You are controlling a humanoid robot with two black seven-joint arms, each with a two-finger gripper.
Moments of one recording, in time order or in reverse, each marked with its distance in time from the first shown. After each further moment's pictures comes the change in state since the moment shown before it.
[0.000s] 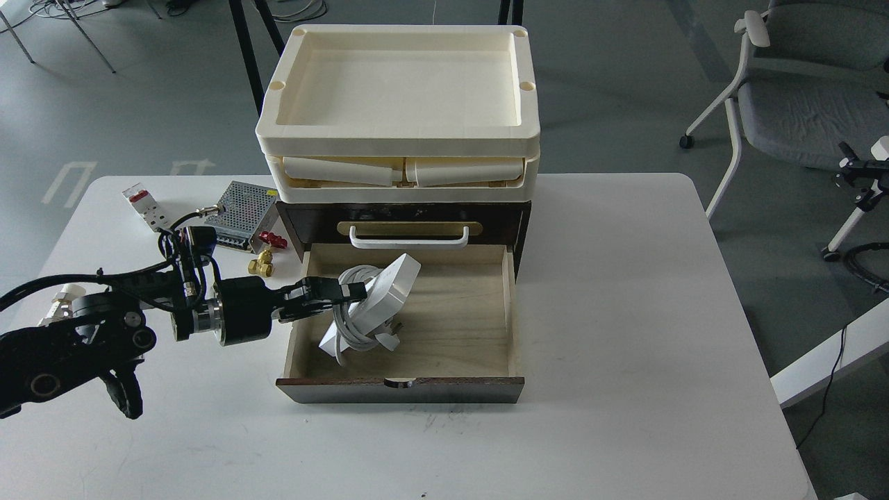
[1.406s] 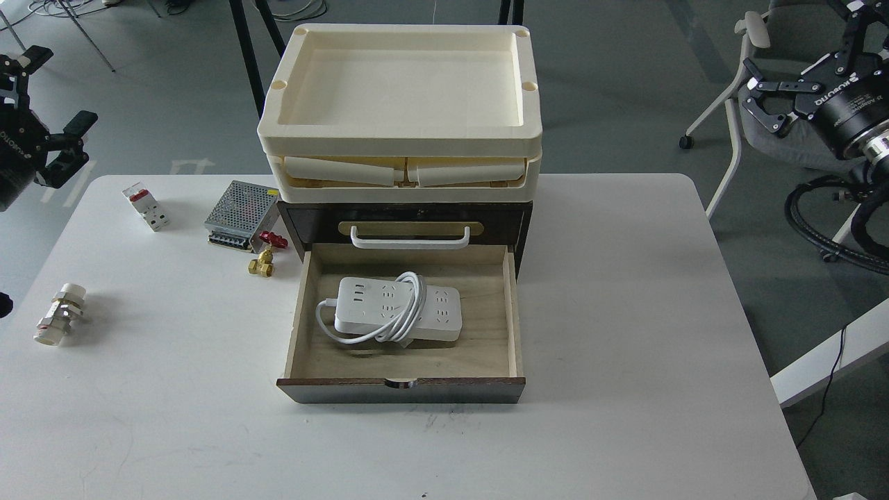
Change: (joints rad) left arm 0.006 0.177 -0.396 0.463 -0.792 -0.132 0.000; right arm 0.059 -0.001 0.014 0.385 -0.012 0.000 -0.001
